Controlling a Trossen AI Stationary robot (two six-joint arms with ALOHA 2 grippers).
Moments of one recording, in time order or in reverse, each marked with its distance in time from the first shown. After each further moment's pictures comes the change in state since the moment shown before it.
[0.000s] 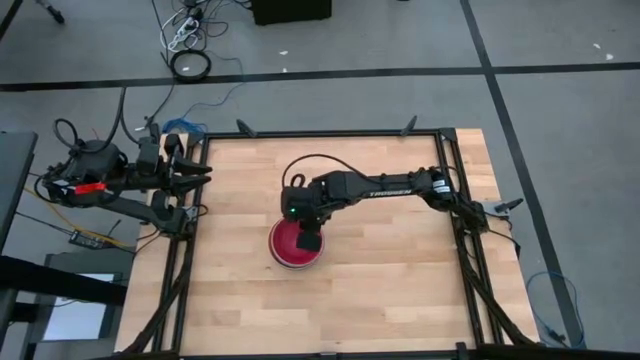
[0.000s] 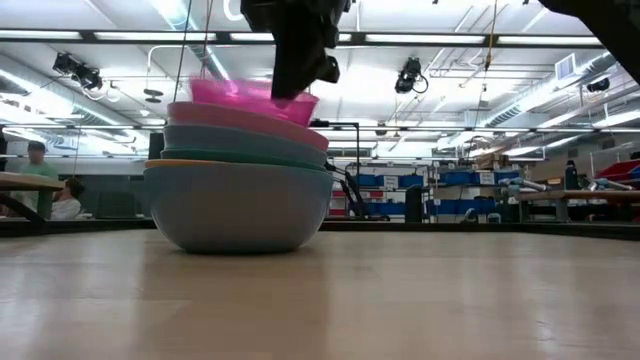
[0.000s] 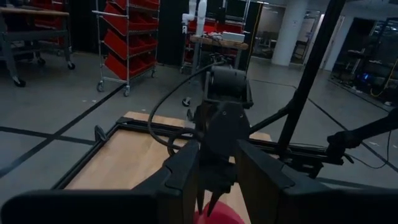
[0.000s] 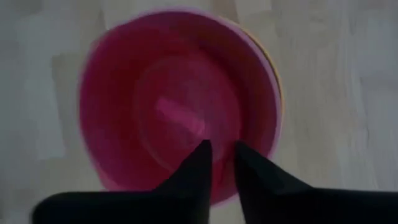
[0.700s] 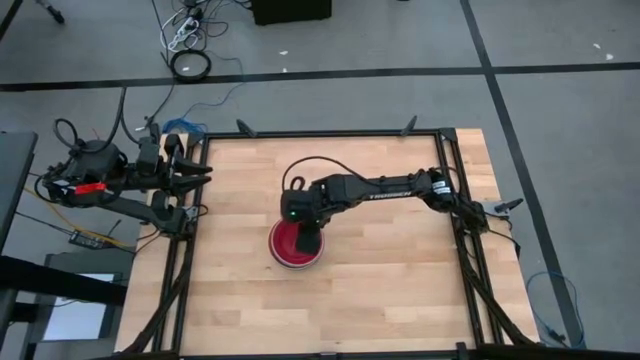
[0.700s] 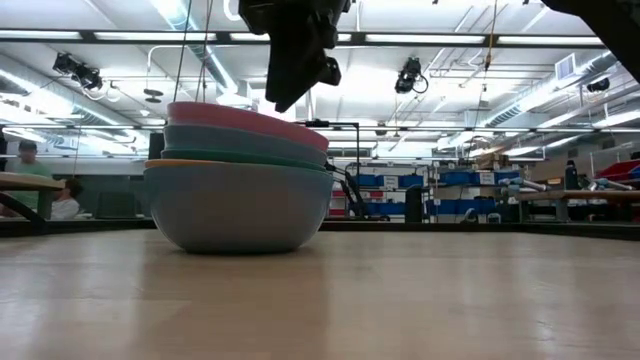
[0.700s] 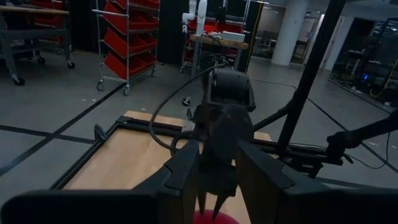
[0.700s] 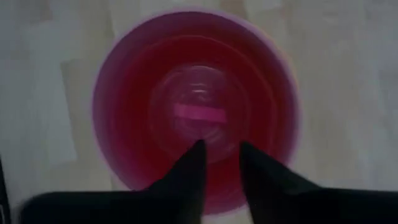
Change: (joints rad) left arm 0.000 0.000 0.000 -0.002 0.000 -0.006; right arm 0.019 0.007 -0.018 0.028 -0.016 0.052
